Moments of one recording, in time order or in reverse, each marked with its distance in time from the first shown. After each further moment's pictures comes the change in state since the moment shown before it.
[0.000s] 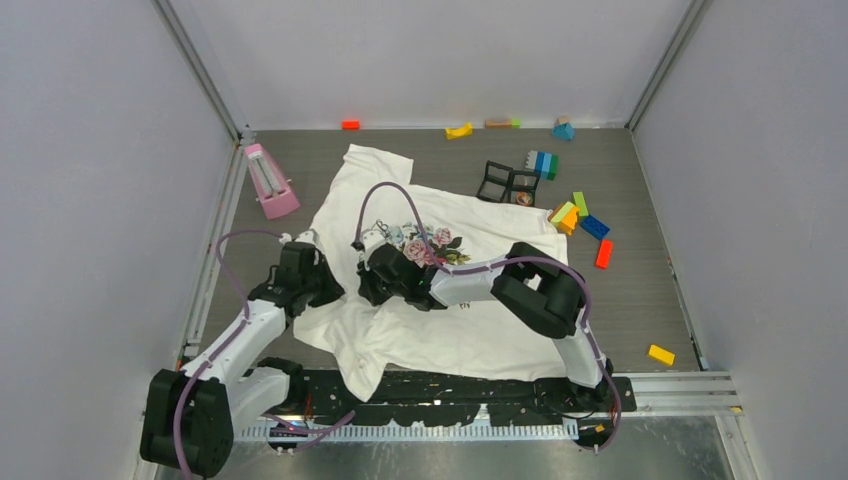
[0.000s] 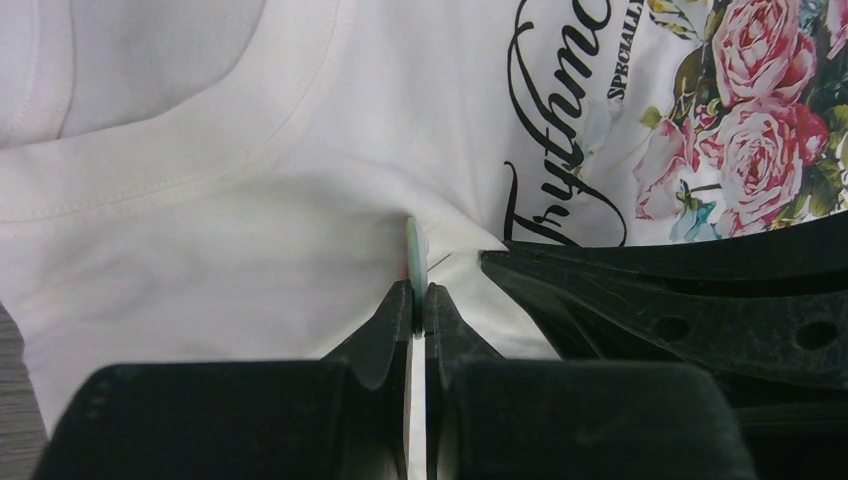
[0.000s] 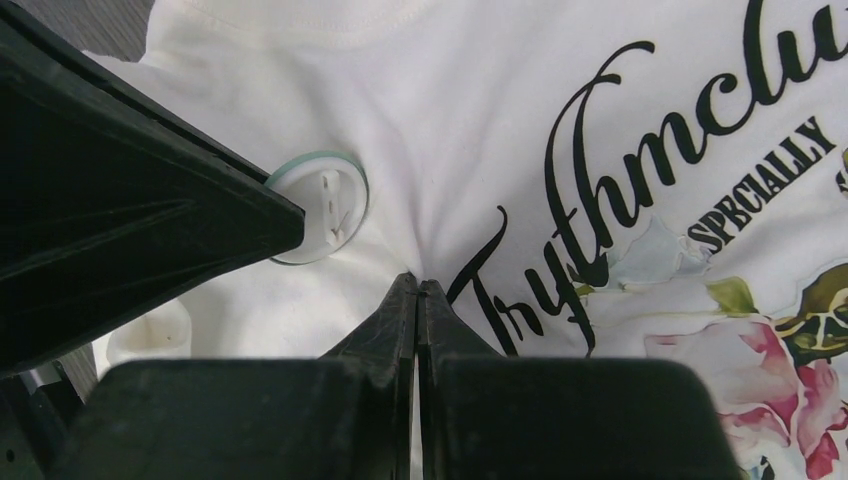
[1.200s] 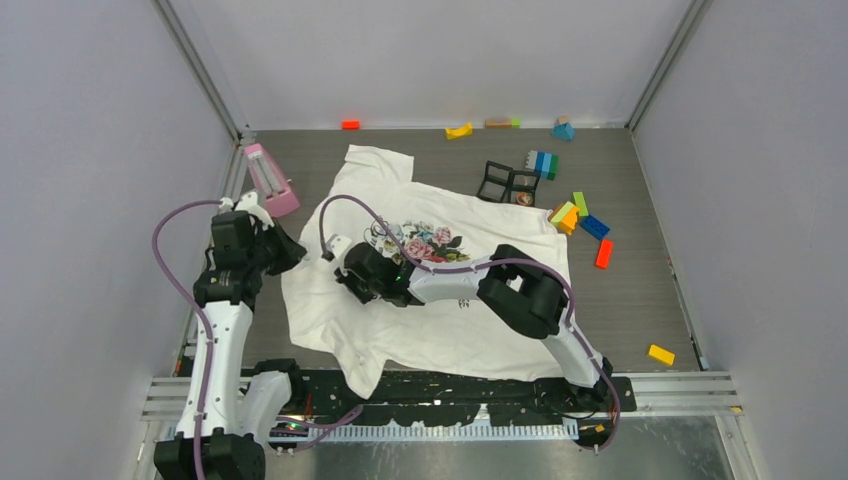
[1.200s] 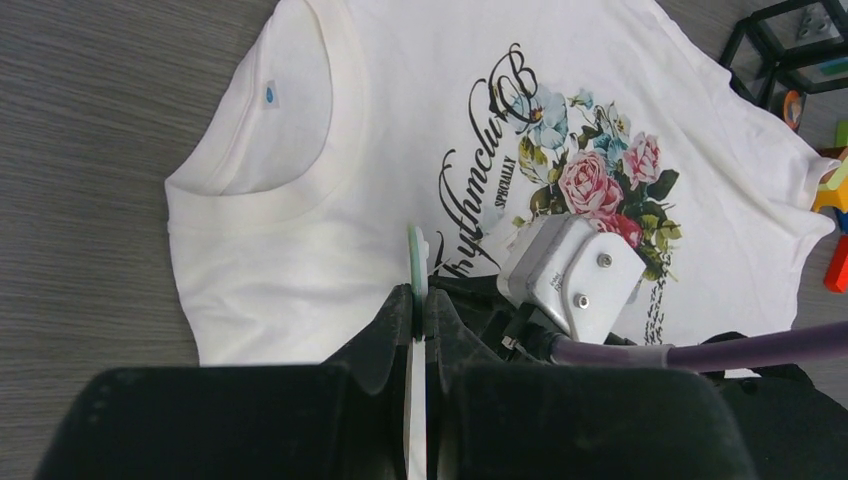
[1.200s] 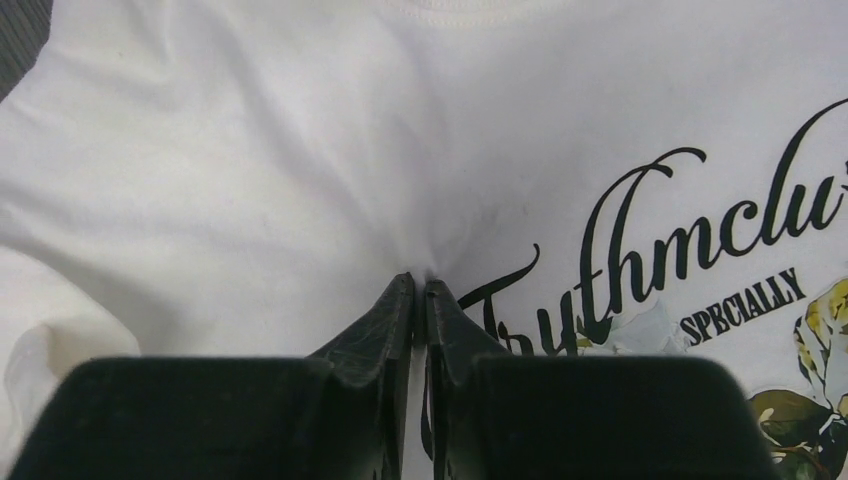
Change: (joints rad) left arm 0.333 -0.131 0.386 -0.328 0.190 0.195; right arm 0.043 0.109 0.245 -0.214 0.046 -0.326
